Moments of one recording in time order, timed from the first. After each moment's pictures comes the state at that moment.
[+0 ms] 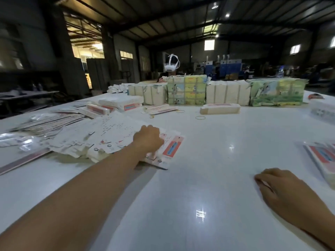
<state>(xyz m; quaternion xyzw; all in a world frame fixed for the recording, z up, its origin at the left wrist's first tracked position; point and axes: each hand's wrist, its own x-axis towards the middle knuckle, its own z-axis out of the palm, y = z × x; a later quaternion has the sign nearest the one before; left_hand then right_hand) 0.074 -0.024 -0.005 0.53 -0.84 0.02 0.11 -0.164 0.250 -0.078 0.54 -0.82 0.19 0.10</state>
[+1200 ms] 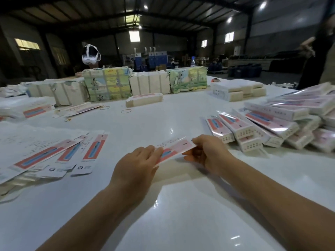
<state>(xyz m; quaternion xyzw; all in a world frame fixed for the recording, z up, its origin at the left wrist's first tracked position) -0.004 0.146 -0.058 0.10 -0.95 0.11 0.28 -0.165 0.269 -0.028 0.14 -0.57 0.73 -0.34</state>
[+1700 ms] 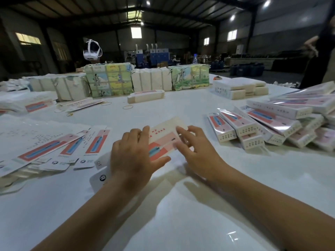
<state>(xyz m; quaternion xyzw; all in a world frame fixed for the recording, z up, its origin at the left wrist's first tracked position) -0.003 0.158 -0.043 0.25 -0.90 0.04 0.35 -0.143 0.273 -0.045 0.49 -0.73 0.48 -0.06</state>
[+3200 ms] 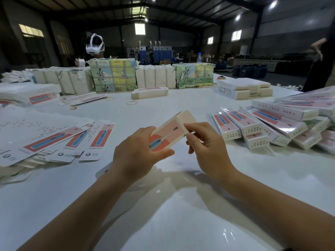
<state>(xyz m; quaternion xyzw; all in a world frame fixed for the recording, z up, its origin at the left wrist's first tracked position) 0.003 0.145 -0.038 0.22 -0.91 -0.16 0.33 -0.125 0.276 -0.041 0.46 -0.62 0.63 0.00</state>
